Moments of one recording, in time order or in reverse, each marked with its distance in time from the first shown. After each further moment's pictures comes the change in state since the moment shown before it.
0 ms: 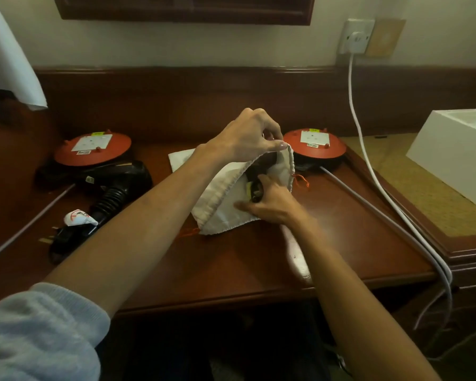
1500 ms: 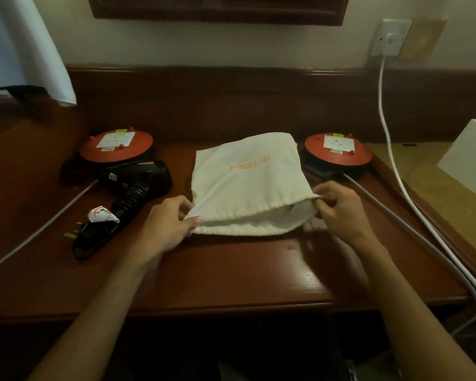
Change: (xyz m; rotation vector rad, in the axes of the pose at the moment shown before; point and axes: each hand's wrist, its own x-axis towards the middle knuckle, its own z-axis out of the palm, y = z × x) left_hand -0.201 -0.061 0.007 -0.125 0.067 -0.842; right_hand -0.018 0.059 -0.034 0.111 0.373 -0.134
